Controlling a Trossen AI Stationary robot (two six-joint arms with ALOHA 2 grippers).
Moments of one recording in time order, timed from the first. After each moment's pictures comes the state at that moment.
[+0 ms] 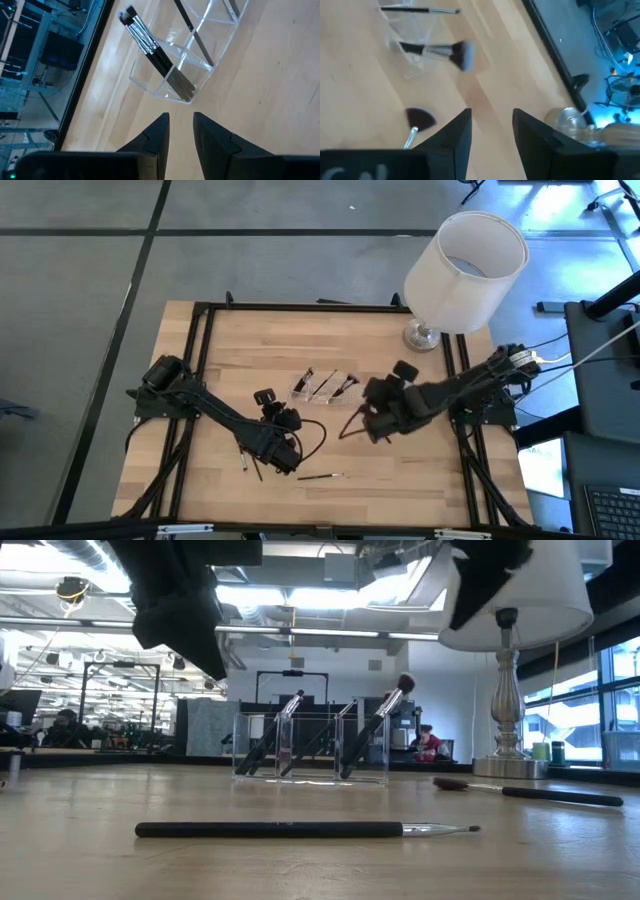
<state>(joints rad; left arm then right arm) -0.49 1.87 1.36 -1.18 -0.85 -0.88 0.39 1.58 1.40 -1.34 0.76 0.84</state>
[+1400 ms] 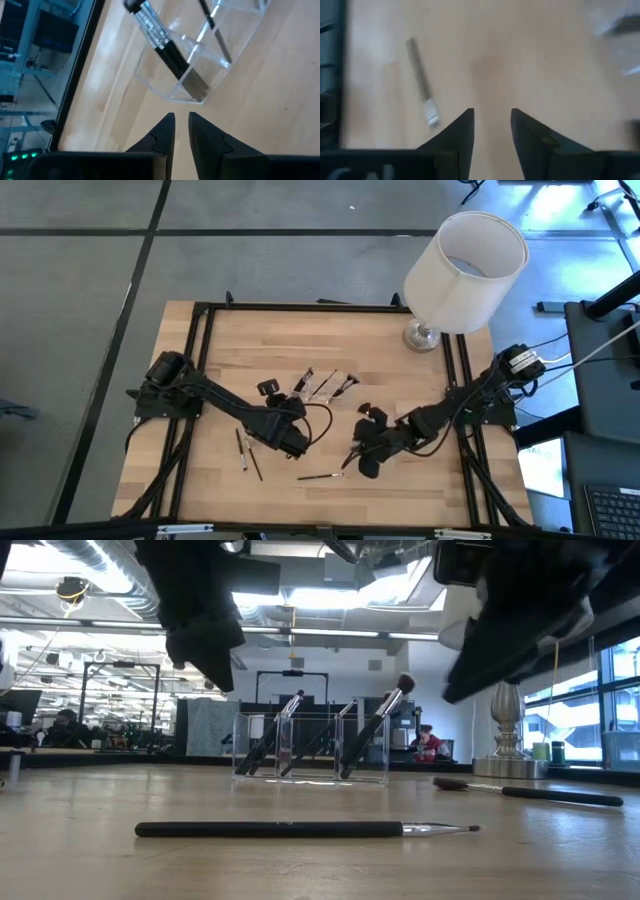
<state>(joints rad) -0.40 1.87 1.36 -1.16 -0.78 -0.81 0.50 1.55 0.91 -0.21 0.36 0.70</state>
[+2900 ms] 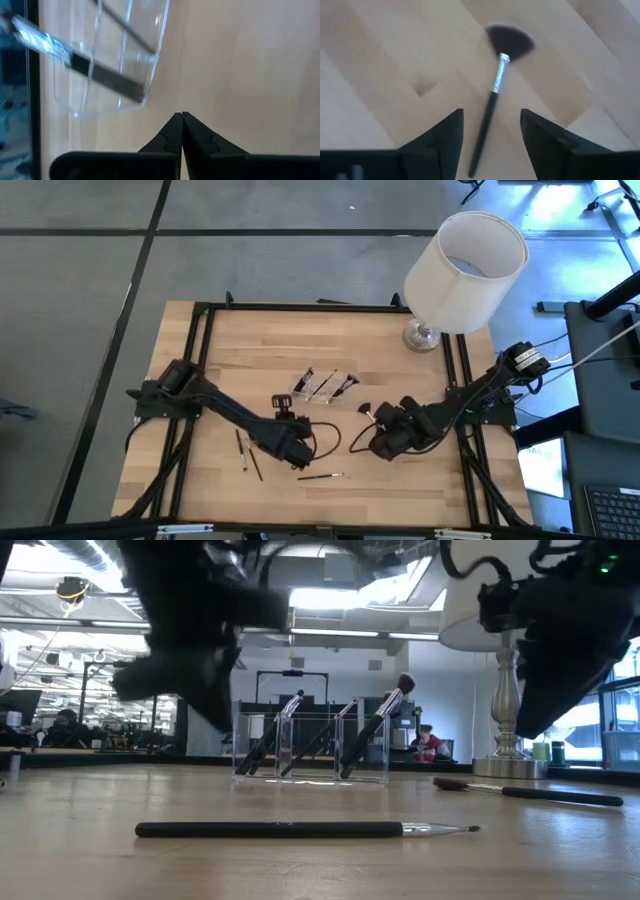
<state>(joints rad) -0.43 1.96 1.36 -1.00 -0.65 -0.53 0.51 1.51 0.91 -0.73 0.45 1.13</state>
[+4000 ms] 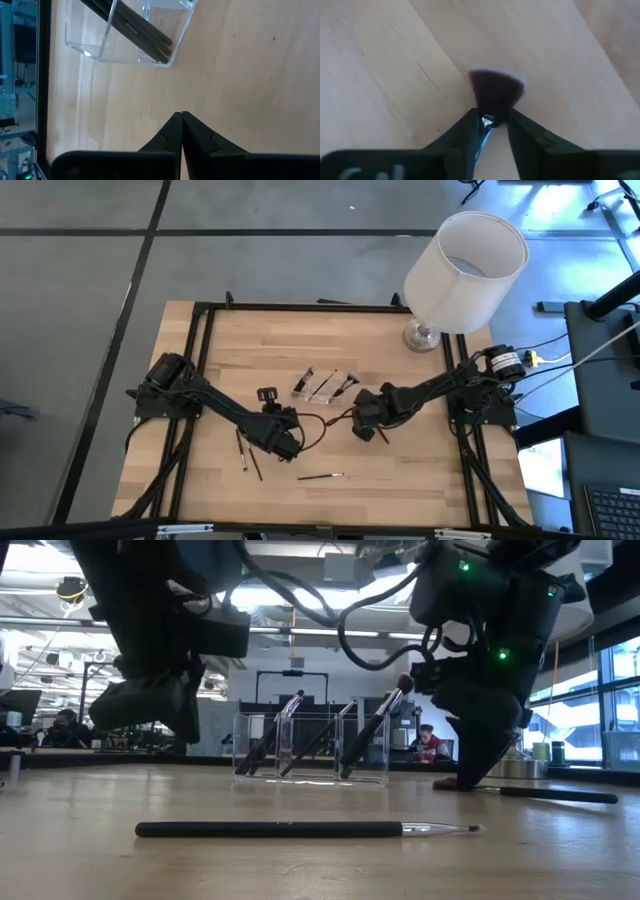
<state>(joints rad) -0.42 1.88 1.17 -0.97 -0.68 -0.64 0.21 1.72 0.91 -0.55 0.31 0.80</state>
